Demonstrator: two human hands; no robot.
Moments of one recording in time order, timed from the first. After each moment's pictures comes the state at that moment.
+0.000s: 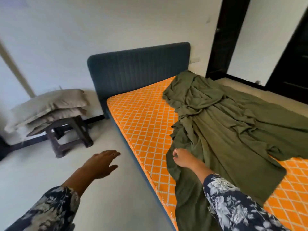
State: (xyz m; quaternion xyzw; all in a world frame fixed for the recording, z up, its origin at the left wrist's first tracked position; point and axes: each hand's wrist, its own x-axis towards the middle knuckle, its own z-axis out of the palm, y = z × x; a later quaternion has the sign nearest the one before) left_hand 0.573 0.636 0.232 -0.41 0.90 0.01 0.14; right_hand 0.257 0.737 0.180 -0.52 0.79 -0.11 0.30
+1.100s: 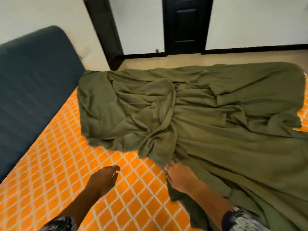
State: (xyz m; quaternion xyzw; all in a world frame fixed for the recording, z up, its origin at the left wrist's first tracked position) left_hand 0.016 -0.050 0.024 -0.10 0.98 0.04 0.14; right_hand -0.054 0.225 0.006 -0.27 0.93 -0.09 0.22
